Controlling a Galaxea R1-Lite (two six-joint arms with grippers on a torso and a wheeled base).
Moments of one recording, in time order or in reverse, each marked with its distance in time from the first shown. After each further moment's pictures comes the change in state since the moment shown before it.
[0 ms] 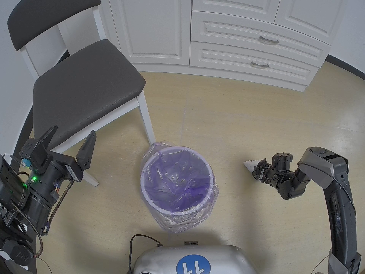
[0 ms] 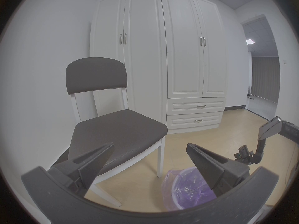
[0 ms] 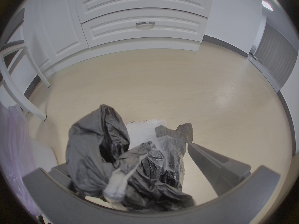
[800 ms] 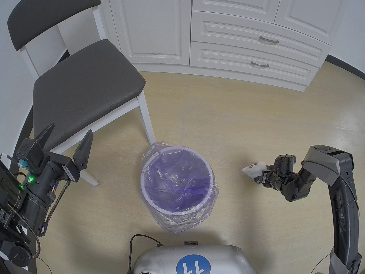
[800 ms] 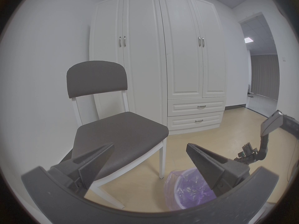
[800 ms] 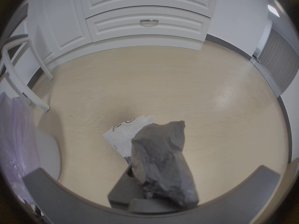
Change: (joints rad) left arm 0.000 -0.025 0.008 0.000 0.001 0.030; right arm -0.004 -0.066 0.131 -0.015 0.018 -0.050
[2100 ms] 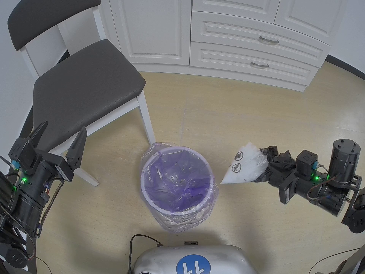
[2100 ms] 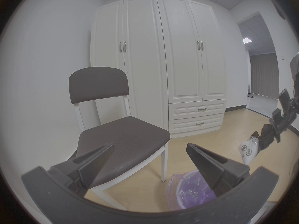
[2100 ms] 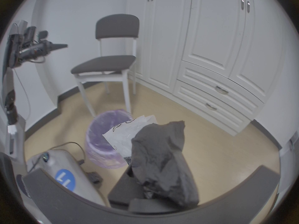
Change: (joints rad) left arm -0.001 -0.051 0.011 0.000 0.001 0.030; right arm 0.449 -1.119 0.781 0.076 0.044 -0.481
